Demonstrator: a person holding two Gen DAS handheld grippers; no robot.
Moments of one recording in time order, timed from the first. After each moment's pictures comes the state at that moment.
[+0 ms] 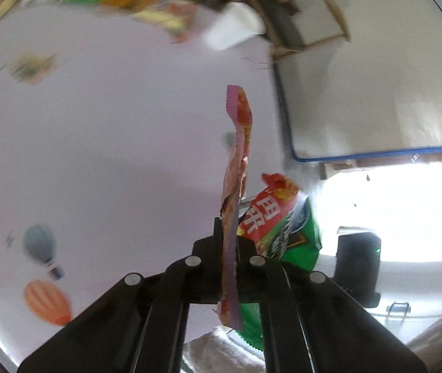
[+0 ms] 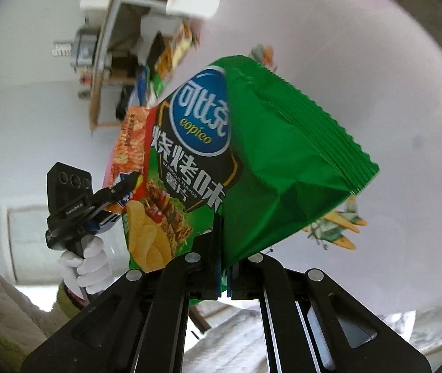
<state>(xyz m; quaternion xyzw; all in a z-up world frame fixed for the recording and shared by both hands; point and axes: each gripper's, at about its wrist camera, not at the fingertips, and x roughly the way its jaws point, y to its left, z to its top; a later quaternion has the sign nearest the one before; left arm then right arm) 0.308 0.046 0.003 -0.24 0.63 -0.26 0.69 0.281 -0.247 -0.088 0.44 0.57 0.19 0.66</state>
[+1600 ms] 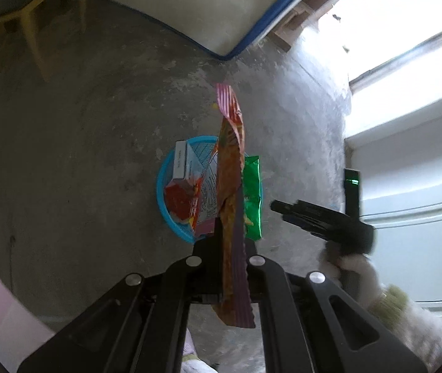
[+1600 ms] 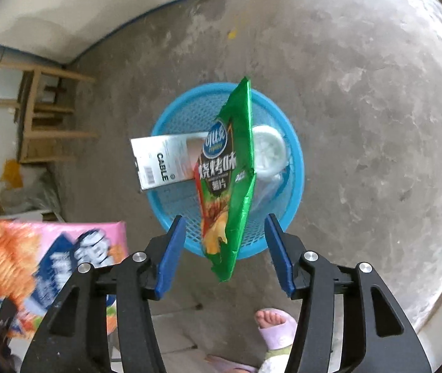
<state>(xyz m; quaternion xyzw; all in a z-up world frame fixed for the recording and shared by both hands) 0.289 -0.540 -0.100 0.12 0.62 -0.46 0.63 0.149 -0.682 -0.296 0.56 0.47 -0.26 0.63</state>
